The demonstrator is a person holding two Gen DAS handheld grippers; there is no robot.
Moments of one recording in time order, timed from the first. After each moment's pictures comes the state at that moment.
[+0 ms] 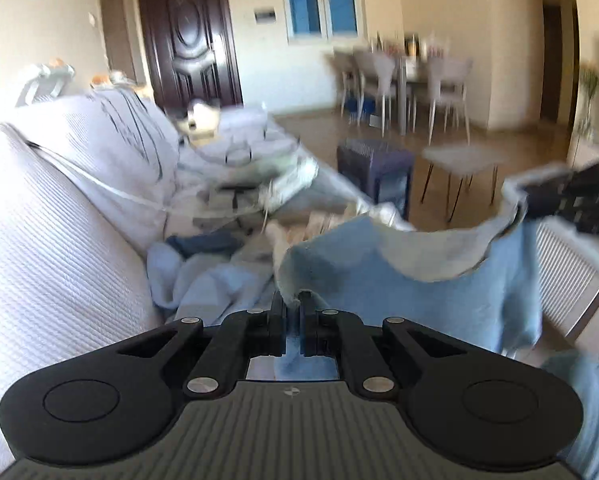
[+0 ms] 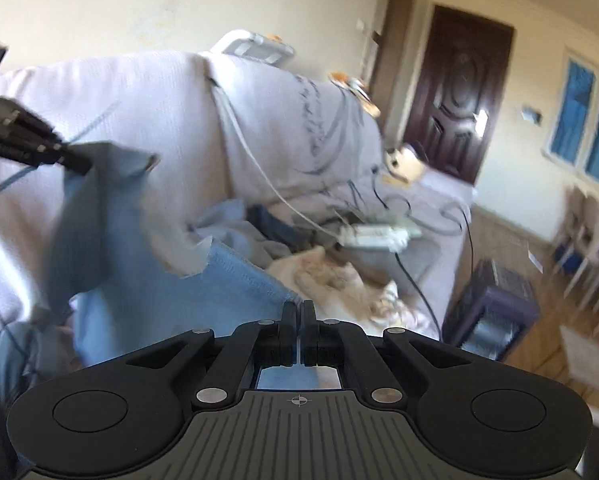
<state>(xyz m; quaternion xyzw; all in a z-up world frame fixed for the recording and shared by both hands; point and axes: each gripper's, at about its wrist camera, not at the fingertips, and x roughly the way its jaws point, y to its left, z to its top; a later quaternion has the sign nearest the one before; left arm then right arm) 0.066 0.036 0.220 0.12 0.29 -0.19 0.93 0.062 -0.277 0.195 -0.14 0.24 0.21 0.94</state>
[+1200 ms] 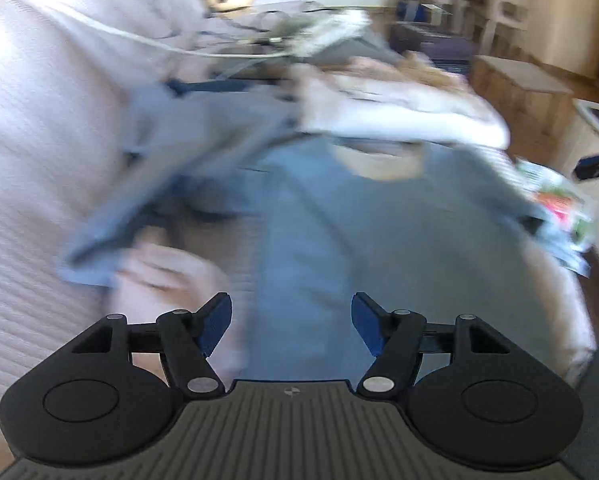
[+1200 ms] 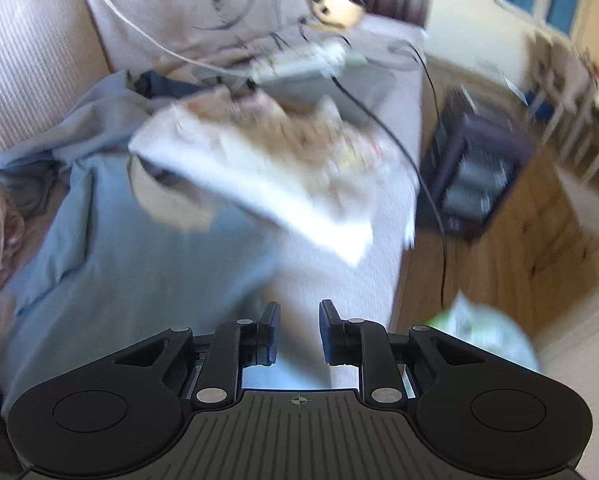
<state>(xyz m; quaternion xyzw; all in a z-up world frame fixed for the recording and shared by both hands) 0.122 0.013 0.042 0.10 0.42 -0.13 0.89 0.180 -0.345 0.035 -0.08 0.43 0.10 0.89</state>
